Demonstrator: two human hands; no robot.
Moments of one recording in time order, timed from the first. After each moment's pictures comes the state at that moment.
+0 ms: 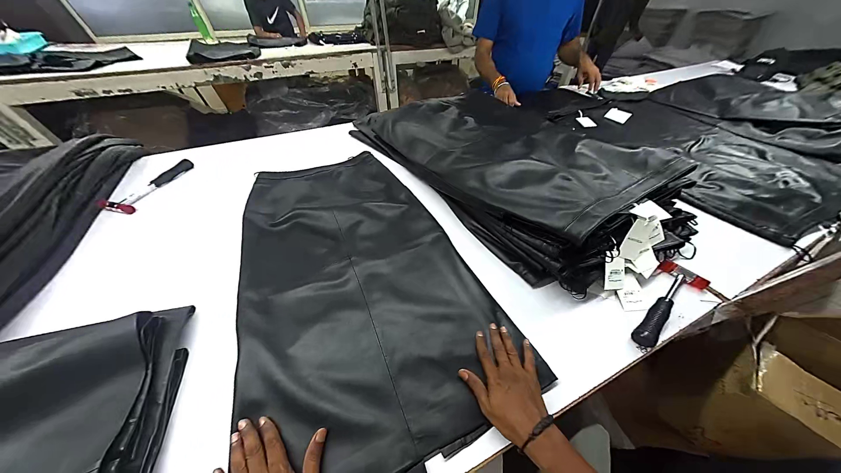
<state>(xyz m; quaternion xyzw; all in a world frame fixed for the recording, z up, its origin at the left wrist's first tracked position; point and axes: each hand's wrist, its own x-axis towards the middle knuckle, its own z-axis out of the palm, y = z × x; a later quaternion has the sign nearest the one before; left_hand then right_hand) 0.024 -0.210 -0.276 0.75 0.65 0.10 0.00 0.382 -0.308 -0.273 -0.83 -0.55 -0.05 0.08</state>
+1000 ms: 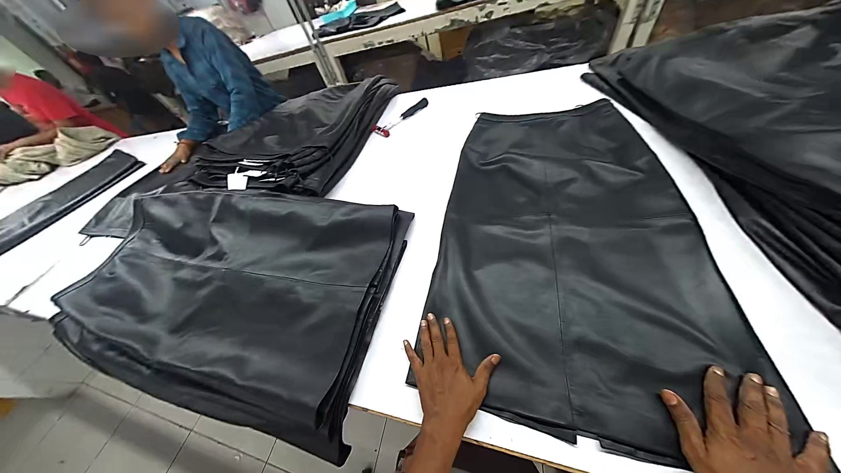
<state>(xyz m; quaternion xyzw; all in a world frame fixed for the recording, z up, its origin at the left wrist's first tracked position) 0.050 -0.228 -0.265 0.68 0.73 0.06 -0.01 0.398 -0.314 -0.283 -0.82 -0.56 0.00 0.10</state>
